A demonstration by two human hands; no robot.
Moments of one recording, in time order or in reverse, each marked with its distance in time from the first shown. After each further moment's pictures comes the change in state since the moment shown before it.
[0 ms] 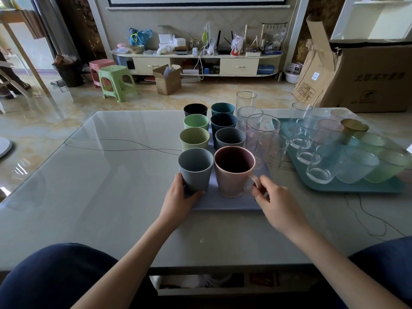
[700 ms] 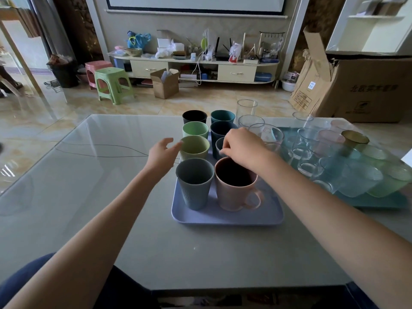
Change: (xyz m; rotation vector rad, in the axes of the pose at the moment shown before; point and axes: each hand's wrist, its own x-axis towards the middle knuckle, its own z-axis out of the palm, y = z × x) left_hand 0.111 0.049 -0.045 -0.047 0.097 -0.202; right_hand 0.148 -0.076 -0.008 -0.437 -0.158 -0.079
